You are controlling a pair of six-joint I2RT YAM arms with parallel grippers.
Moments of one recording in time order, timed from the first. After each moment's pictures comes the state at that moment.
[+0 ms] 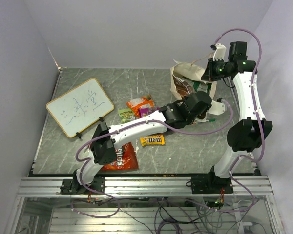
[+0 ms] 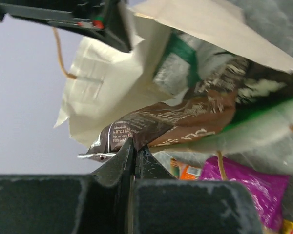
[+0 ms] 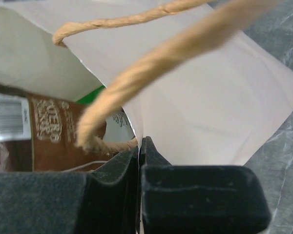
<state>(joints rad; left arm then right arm) -1.21 2.10 2.10 -0.33 -0.60 0.82 -0.06 1.80 1.96 -0.96 -0.50 -0.19</state>
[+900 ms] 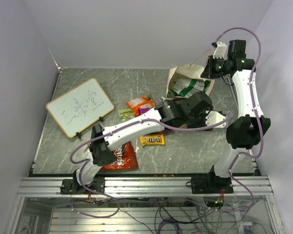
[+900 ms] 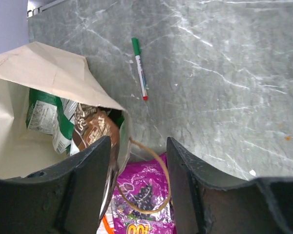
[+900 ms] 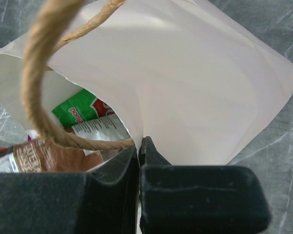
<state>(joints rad) -1.24 2.10 2.28 -0.81 -0.04 0.60 -0.06 1.86 2.02 -0.95 -0.48 -0.12</state>
